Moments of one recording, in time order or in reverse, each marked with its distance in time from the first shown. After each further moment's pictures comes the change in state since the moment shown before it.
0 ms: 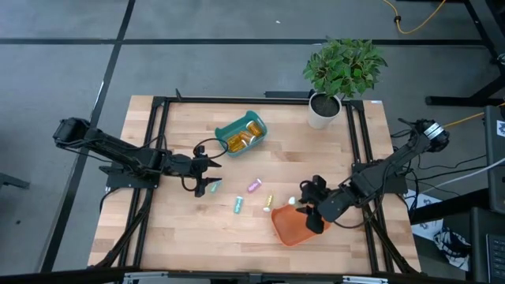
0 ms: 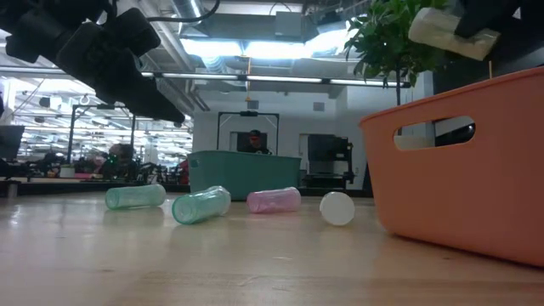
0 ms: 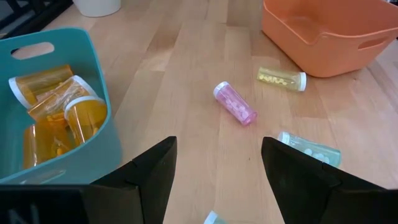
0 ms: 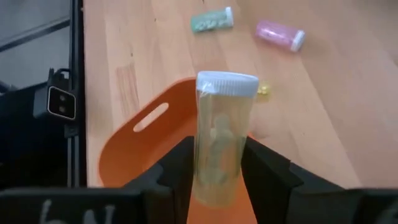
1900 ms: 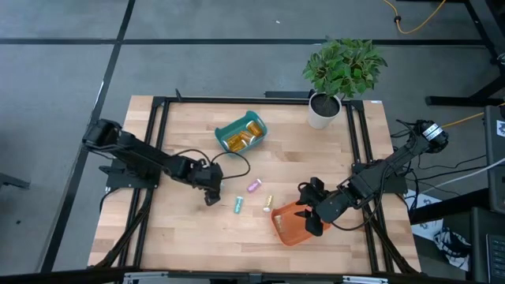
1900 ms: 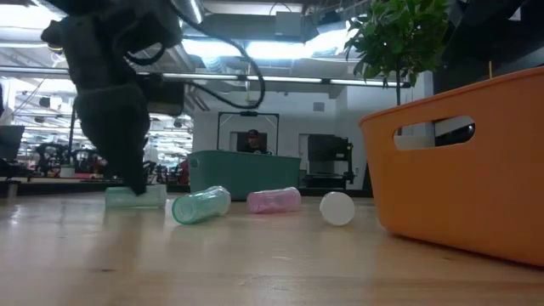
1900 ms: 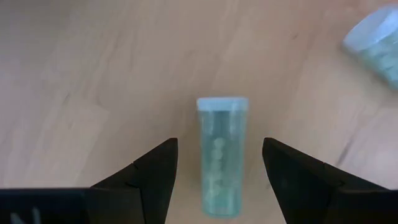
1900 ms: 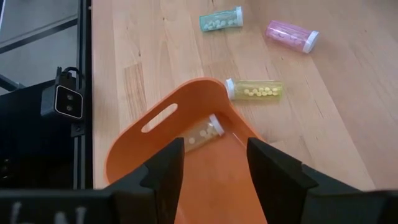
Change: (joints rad) left arm -0.037 0.478 0.348 -0.567 0.083 -0.524; right arm -0.001 0.019 0.000 0.034 -0.023 -0.006
